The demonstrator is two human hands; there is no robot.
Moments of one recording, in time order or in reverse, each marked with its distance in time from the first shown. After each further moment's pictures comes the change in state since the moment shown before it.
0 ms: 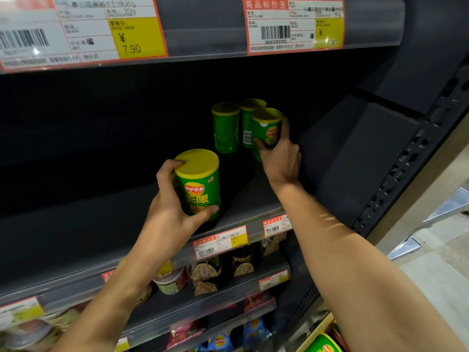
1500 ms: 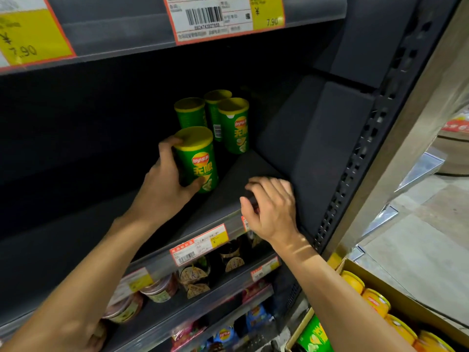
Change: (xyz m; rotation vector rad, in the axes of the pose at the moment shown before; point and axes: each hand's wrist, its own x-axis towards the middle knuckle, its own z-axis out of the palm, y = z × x) left_hand 0.069 0.008 0.025 0.213 -0.188 0.022; right_hand -0.101 0.075 -0.023 -0.170 0.235 -0.663
